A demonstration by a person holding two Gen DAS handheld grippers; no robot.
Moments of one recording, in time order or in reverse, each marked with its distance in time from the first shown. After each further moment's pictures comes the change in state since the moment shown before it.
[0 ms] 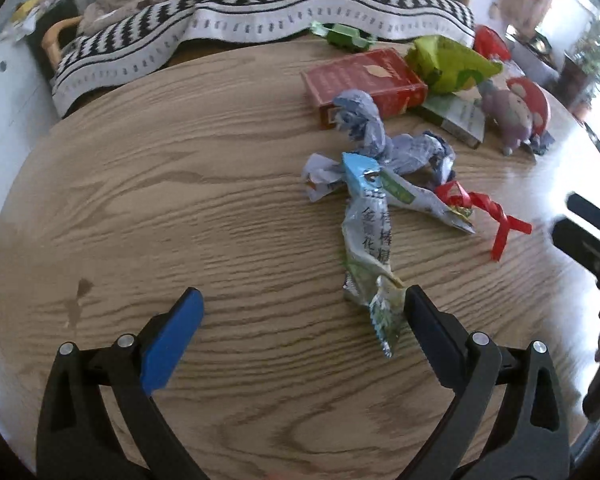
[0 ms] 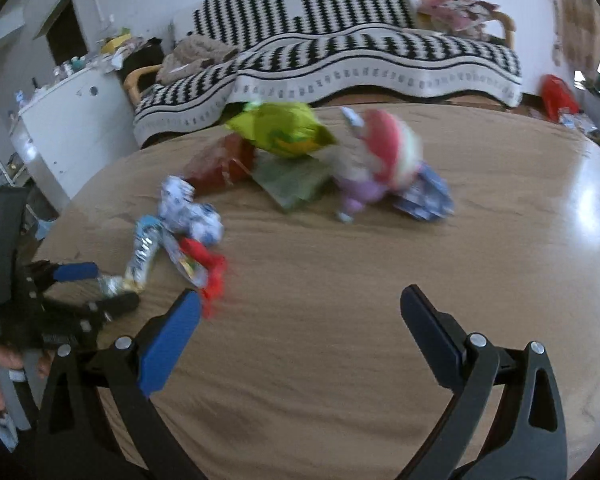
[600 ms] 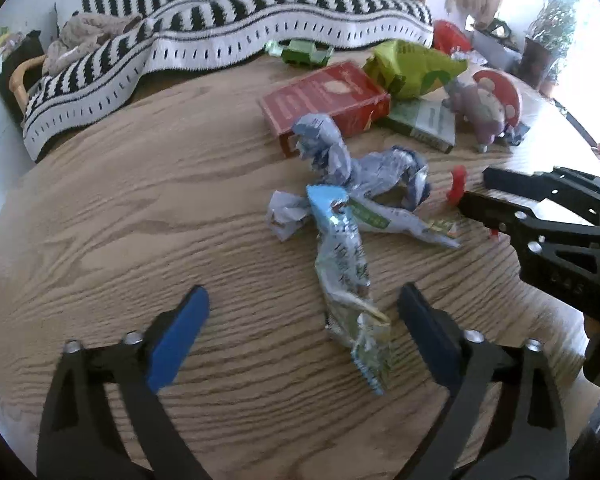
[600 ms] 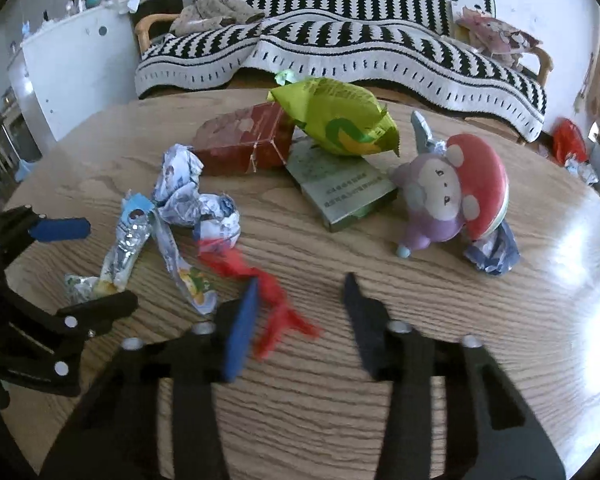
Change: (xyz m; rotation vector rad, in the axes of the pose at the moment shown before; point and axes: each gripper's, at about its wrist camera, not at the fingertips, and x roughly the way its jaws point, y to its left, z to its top) left arm 0.006 -0.008 0.009 0.121 -0.088 -0.068; right arm 0.050 0.040 0.016 -0.185 0.084 -0.139
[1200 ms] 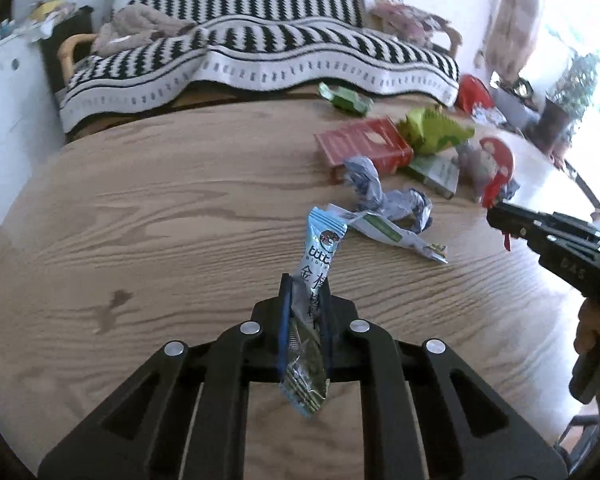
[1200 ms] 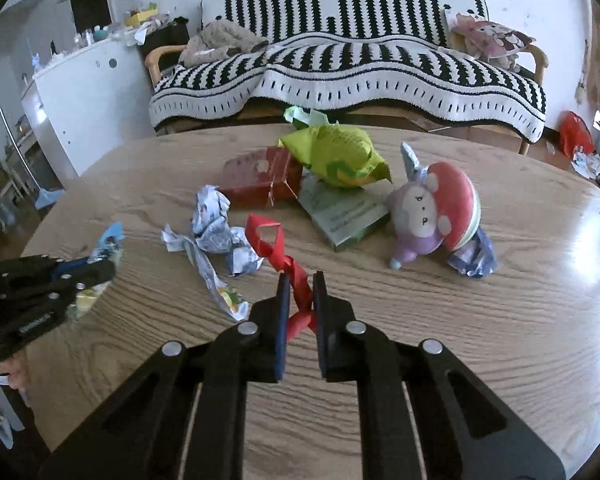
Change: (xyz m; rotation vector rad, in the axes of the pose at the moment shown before) left arm -0.063 0.030 -0.026 -0.190 -0.116 0.018; right arm -0.047 -0.011 -0.001 0.074 -0.069 0.081
